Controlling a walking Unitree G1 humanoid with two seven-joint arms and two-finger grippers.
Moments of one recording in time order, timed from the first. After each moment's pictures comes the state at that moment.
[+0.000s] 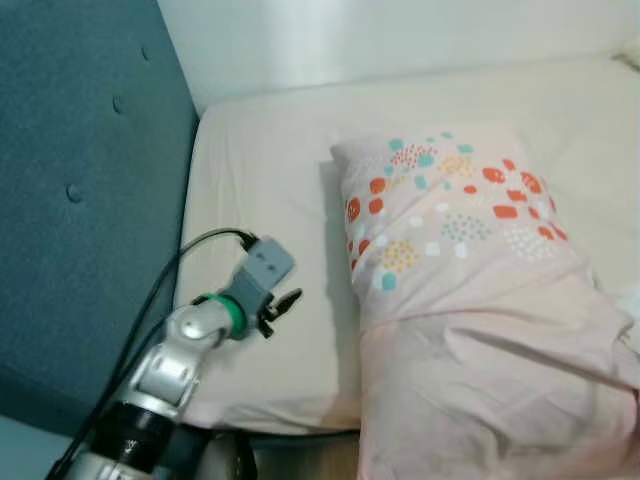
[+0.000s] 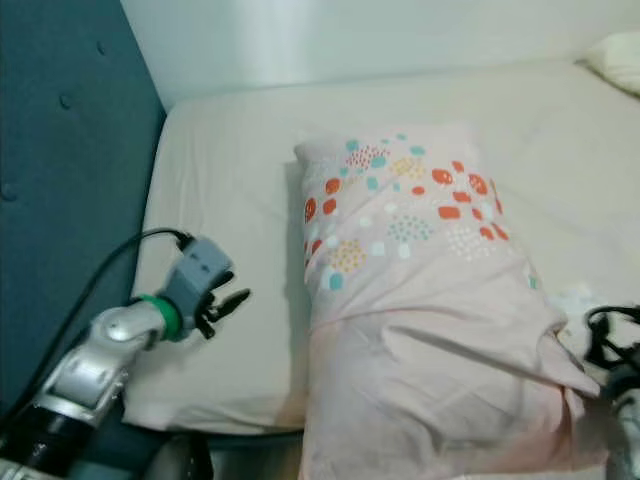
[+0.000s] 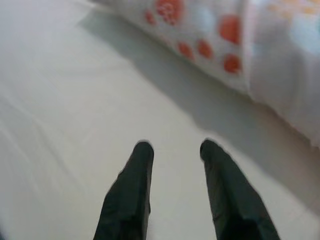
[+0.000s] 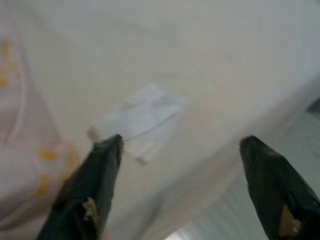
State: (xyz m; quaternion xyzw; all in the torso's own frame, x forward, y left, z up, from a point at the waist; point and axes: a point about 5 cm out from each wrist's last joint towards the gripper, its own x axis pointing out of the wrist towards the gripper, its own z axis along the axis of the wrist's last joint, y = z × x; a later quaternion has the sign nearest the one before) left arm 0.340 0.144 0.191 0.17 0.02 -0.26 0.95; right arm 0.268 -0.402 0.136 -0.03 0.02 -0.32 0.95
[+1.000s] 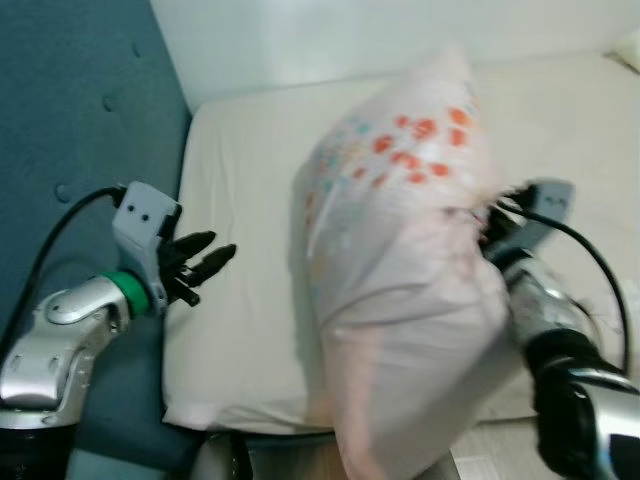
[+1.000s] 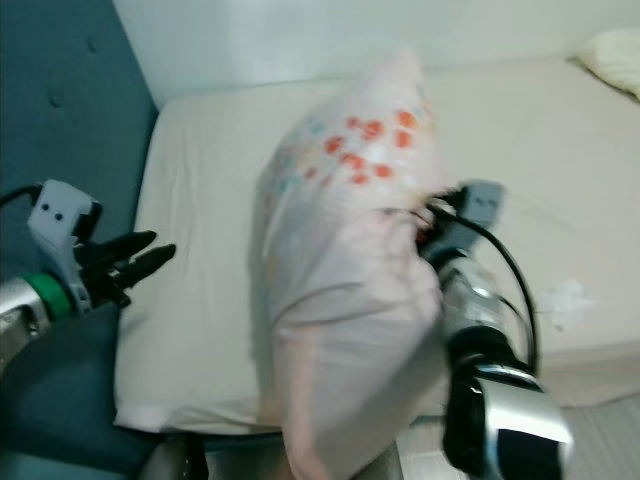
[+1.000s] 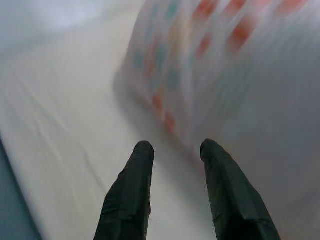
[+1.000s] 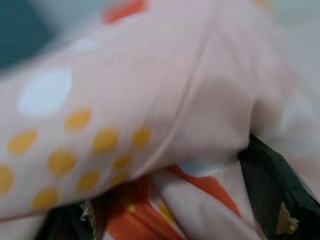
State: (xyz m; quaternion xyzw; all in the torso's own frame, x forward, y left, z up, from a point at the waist) left arm 0.312 0.210 0.267 0.09 -0.05 -0.24 0.97; right arm 0.411 -0.149 0.244 0.12 -0.14 0.21 0.96
